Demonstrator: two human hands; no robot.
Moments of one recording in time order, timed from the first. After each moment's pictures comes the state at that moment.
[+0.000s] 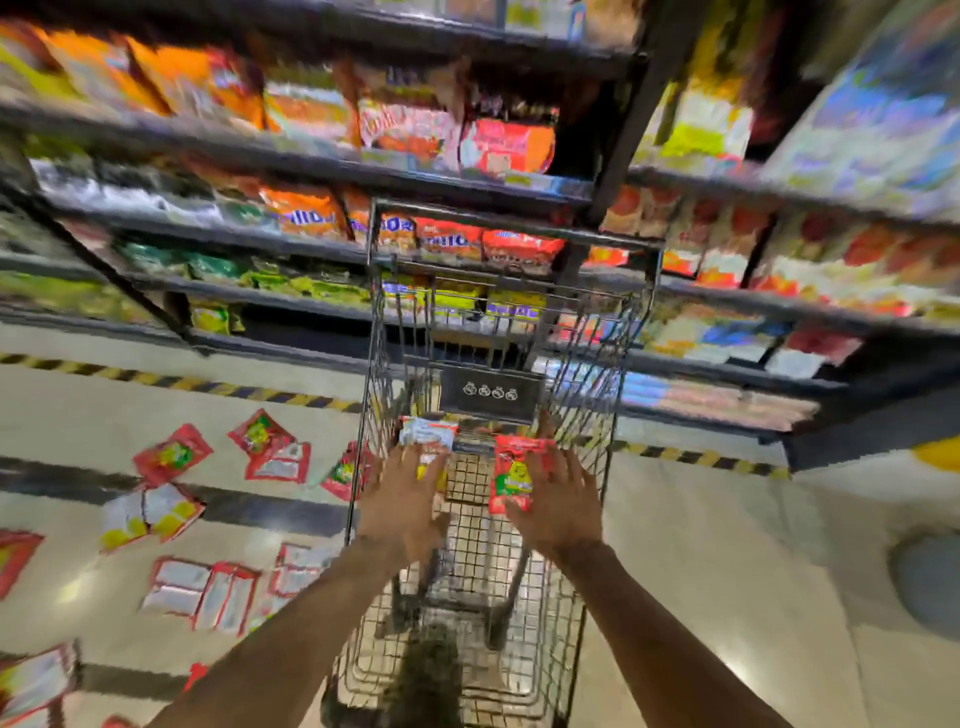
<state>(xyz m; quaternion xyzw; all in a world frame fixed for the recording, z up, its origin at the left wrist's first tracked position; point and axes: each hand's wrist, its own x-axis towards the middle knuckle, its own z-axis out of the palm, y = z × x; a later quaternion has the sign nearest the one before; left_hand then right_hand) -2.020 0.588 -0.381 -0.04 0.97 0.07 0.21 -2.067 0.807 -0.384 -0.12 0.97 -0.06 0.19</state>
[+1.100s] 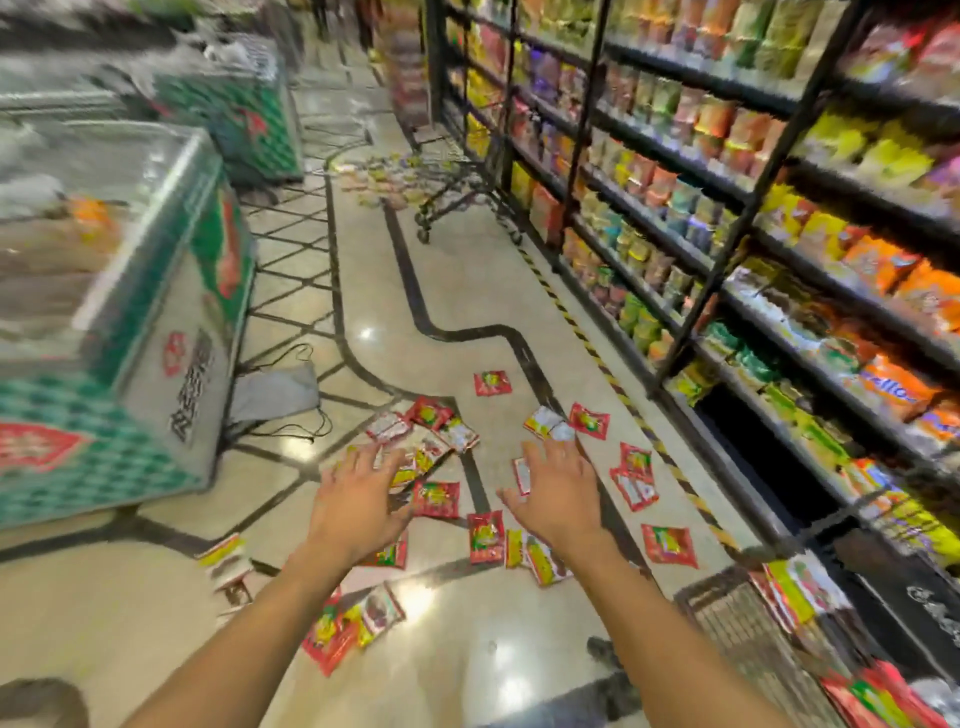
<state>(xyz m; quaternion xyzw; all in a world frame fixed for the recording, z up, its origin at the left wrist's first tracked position) -1.221 0.503 -0.218 -0.61 0.79 0.04 0.03 -1.487 0.537 -0.226 -0.67 0.74 -0.05 0.05</state>
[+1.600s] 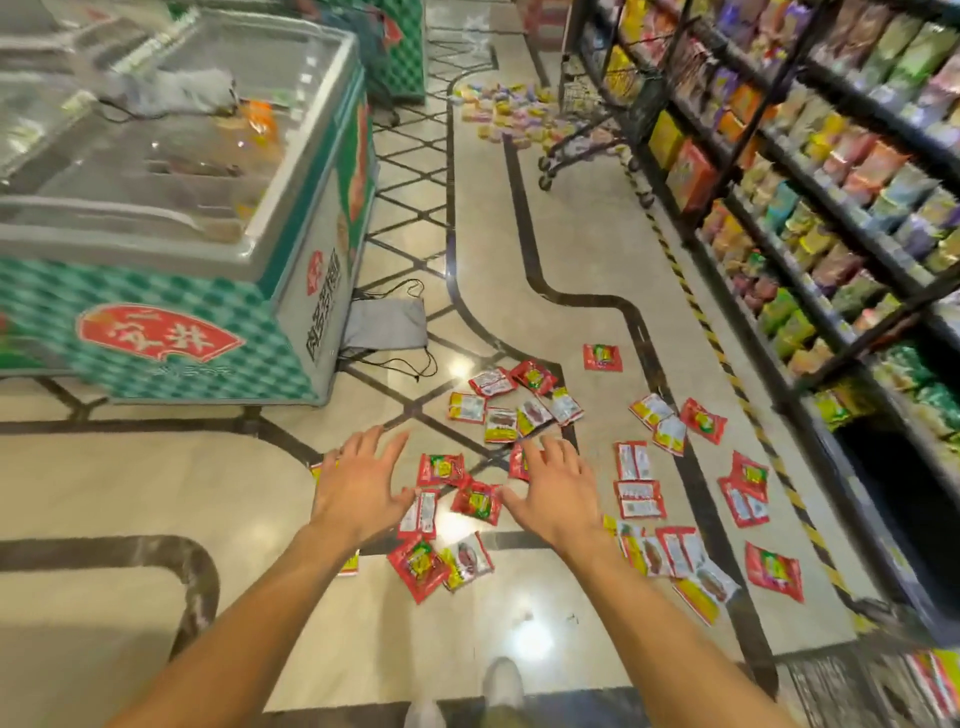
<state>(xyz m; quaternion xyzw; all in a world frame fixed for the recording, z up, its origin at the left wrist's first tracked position) -0.928 0.474 -0.260 -0.69 0.72 0.08 0.03 -1.192 0.459 -0.268 -0.74 0.66 0.02 0.13</state>
